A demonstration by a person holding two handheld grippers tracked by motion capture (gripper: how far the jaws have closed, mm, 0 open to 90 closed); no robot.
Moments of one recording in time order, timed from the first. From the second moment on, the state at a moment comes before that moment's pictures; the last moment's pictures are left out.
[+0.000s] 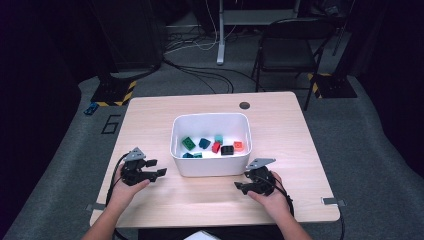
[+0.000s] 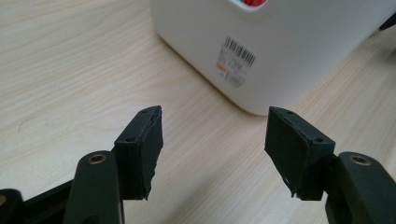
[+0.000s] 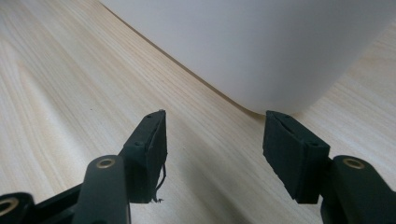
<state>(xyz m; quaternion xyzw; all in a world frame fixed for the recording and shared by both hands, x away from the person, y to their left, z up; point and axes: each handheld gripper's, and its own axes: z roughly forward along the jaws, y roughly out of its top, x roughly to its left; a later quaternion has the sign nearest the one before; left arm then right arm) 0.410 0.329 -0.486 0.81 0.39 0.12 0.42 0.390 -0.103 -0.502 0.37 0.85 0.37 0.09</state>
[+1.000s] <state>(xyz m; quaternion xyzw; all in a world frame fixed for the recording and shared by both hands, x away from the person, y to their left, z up) 0.429 0.348 -0.518 0.80 0.46 0.15 0.36 0.402 -0.144 -0.510 0.44 0.82 0.35 0.12</state>
